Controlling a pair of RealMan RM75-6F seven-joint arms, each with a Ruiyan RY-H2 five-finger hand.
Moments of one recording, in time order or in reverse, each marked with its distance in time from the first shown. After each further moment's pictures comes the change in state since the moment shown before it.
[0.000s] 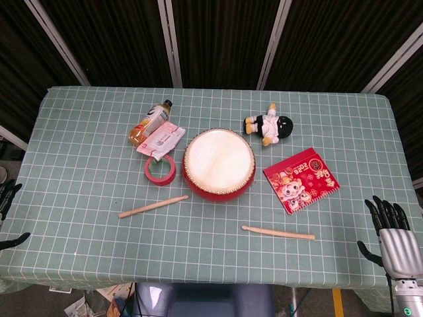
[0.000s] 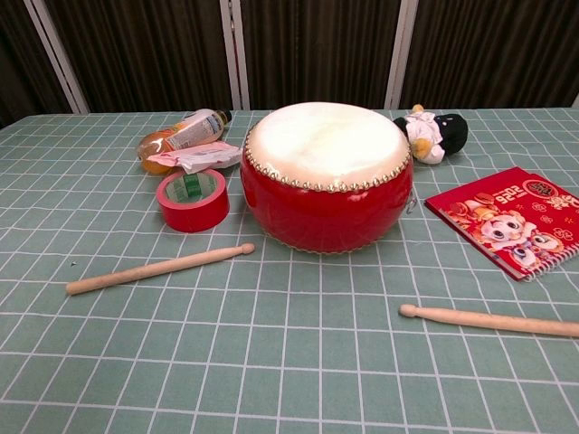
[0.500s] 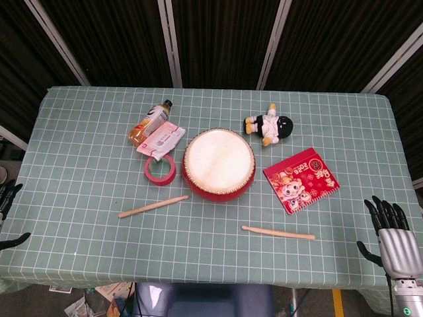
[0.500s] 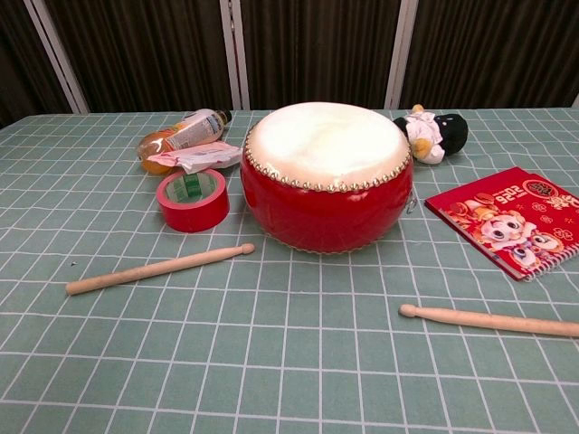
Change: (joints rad) left arm -0.004 0.000 0.000 -0.001 -0.004 -0.013 0.002; right arm 0.003 -0.001 0.002 -0.003 0.007 -0.008 -0.009
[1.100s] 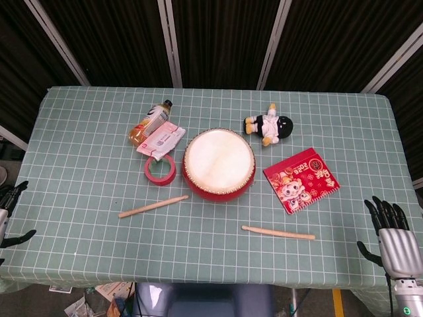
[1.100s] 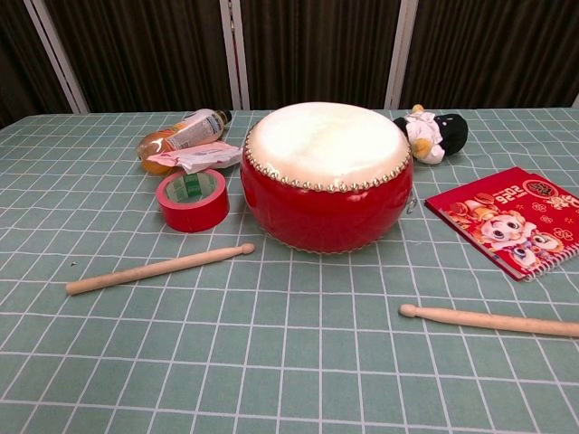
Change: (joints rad) left arm -0.016 0.001 -0.017 -0.049 0.006 0.005 0.015; right arm 0.001 0.003 -0.001 -0.003 0.005 -0.007 0.000
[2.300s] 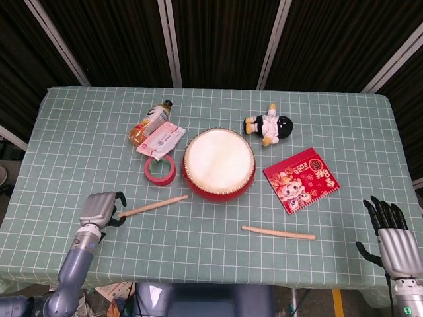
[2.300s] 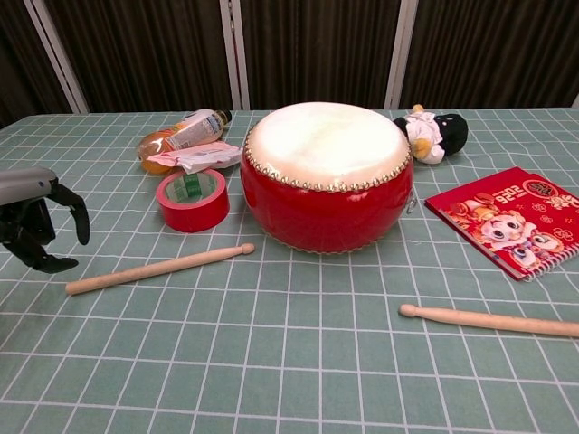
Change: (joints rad) left arm -0.458 -0.392 -0.174 -0.380 -0.929 -0.210 0.813; right arm 0.005 0.011 -0.004 0.003 -0.009 -0.008 0.039
